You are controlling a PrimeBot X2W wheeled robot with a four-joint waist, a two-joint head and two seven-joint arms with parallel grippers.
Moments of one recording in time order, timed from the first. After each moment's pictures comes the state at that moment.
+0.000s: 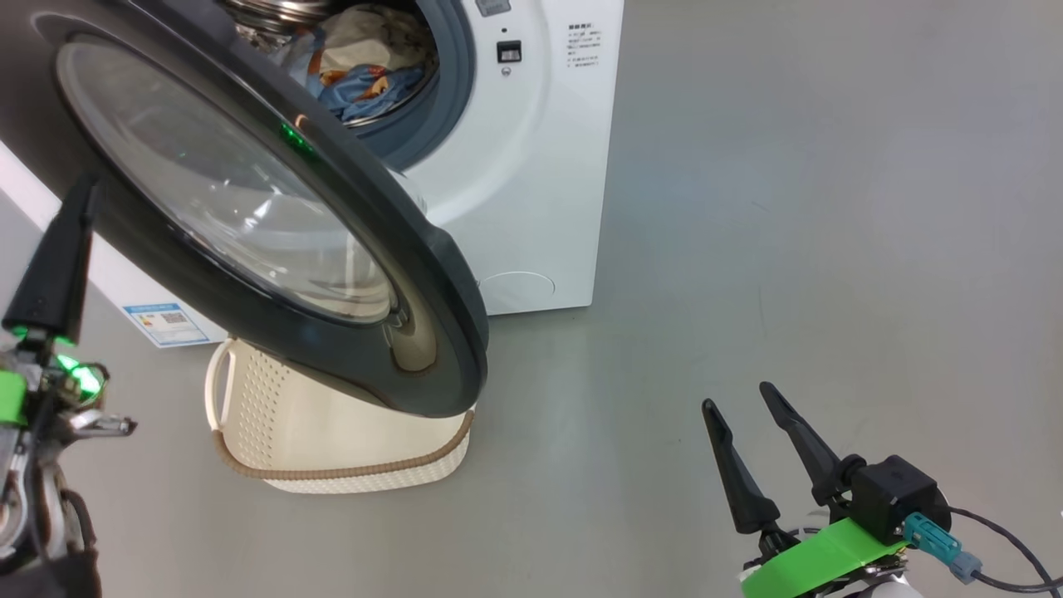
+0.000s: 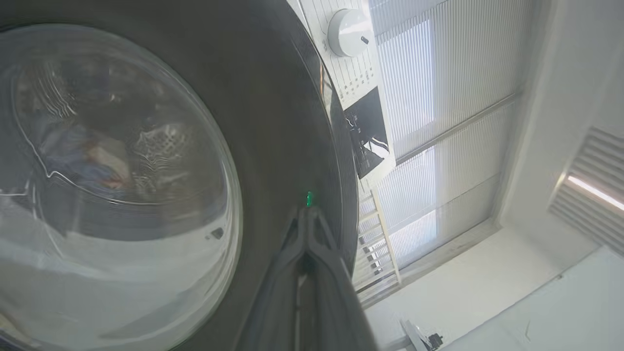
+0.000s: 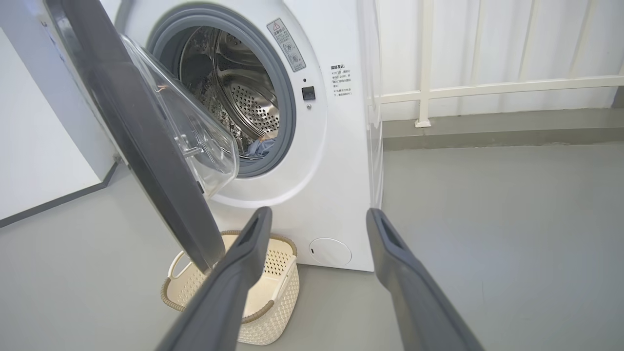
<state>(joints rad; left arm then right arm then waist) -0.41 0.05 0.31 -0.07 -1.37 -0.12 0.45 -0.08 -0.06 0.15 0.12 0.22 0.13 -0.25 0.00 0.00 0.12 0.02</state>
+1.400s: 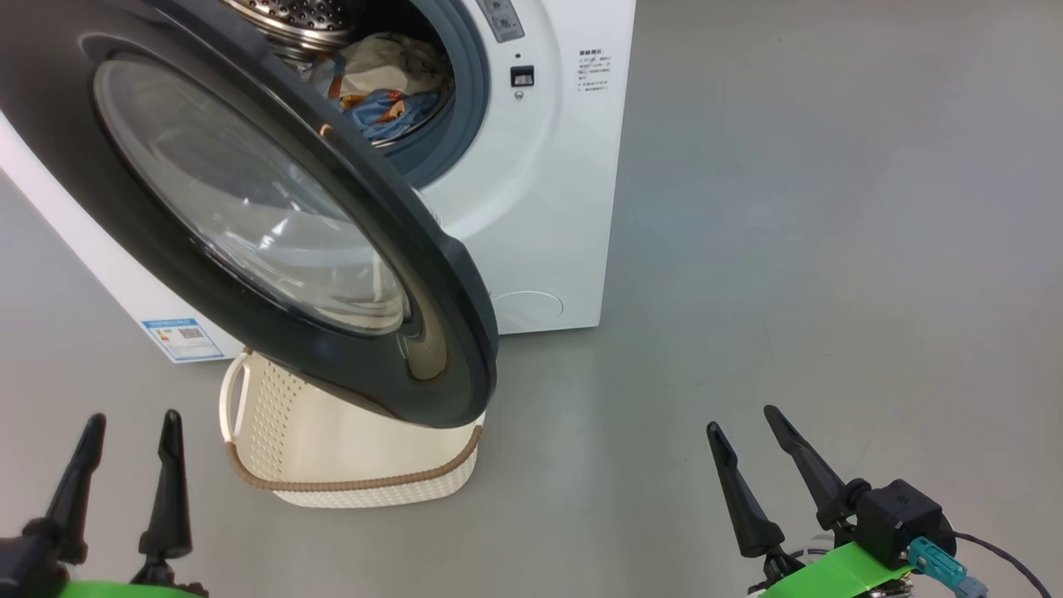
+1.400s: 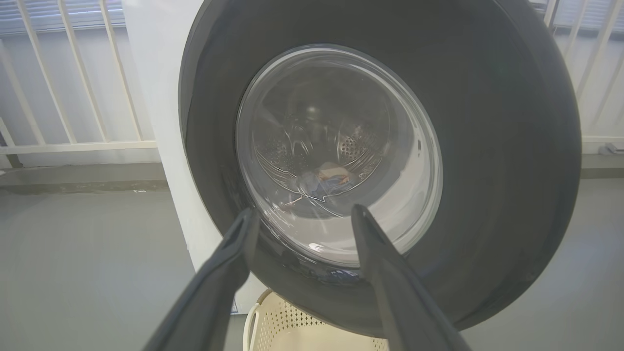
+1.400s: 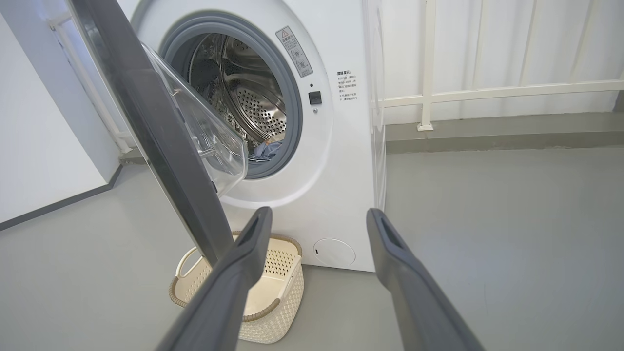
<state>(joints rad) 0.02 0.23 0.05 -0.01 -0.35 -0.13 -0.26 -0.02 -0.05 0.15 0.10 0.22 0.13 -0.25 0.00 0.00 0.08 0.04</state>
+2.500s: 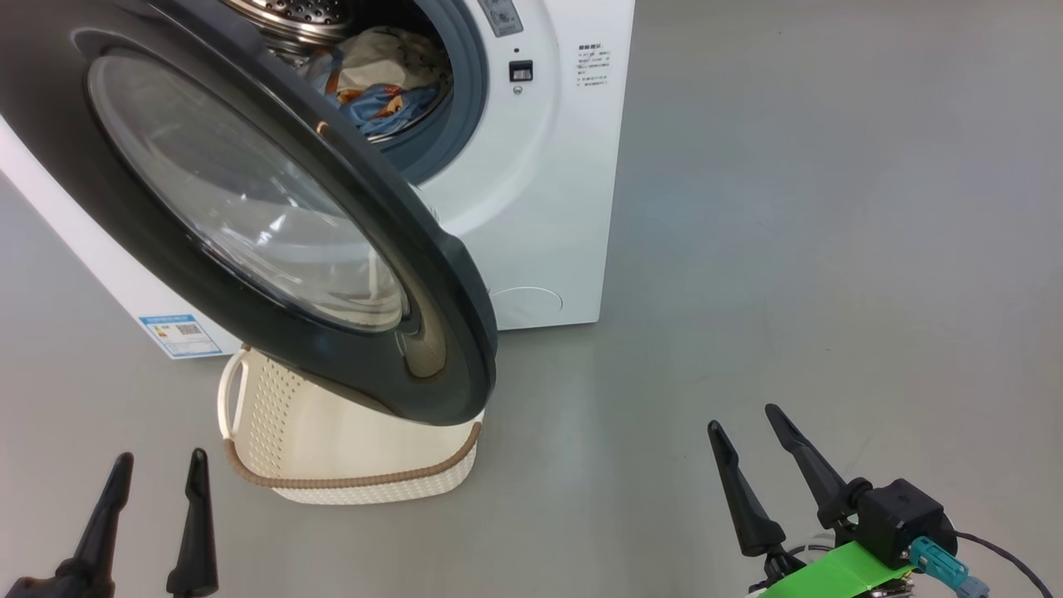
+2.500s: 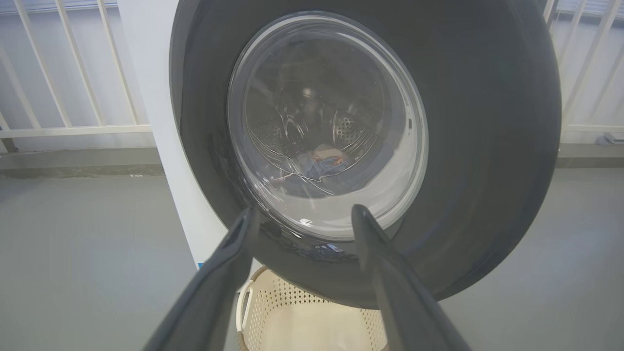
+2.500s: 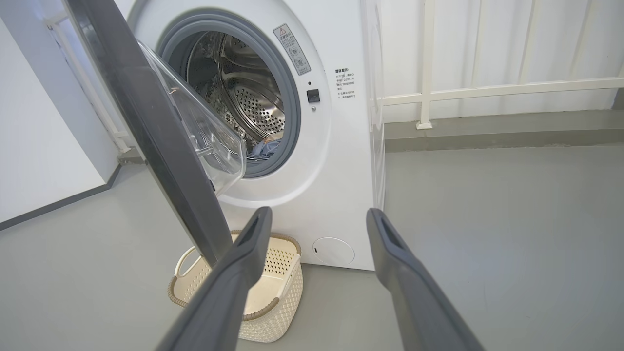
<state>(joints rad) 0.10 0.11 0.11 -0.04 -0.21 -0.13 -0.26 -0.02 -0.05 0.15 0.09 0.22 0.13 -0.25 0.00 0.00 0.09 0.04</state>
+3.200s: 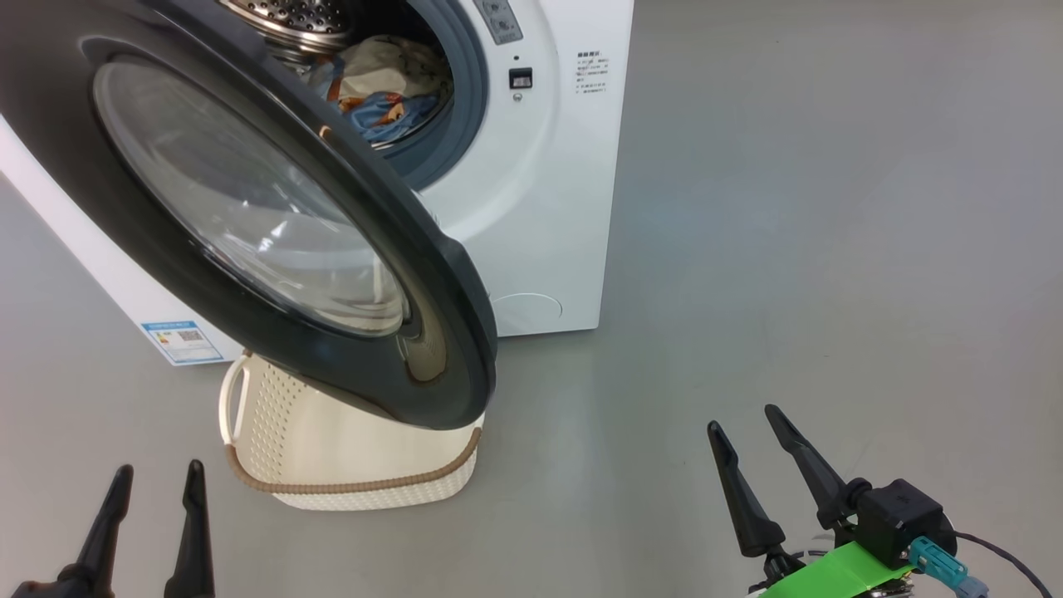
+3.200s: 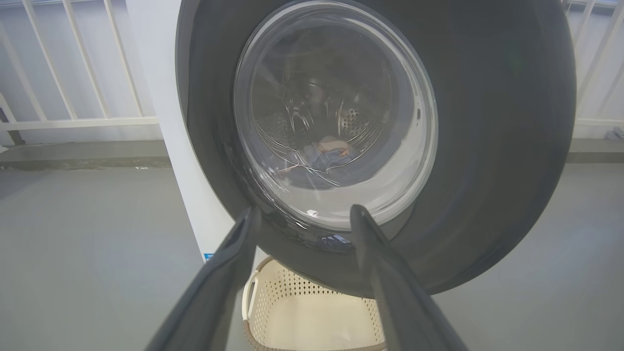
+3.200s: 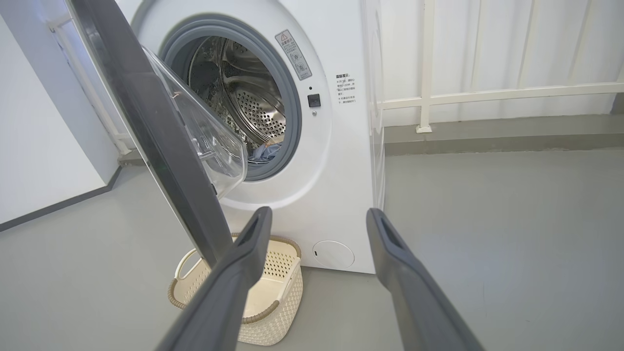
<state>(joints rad) 0.10 0.11 0.12 -0.01 -0.21 -0.13 -0.26 -0.02 -0.05 0.15 0.10 0.22 0.13 -0.25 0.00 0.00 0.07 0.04</state>
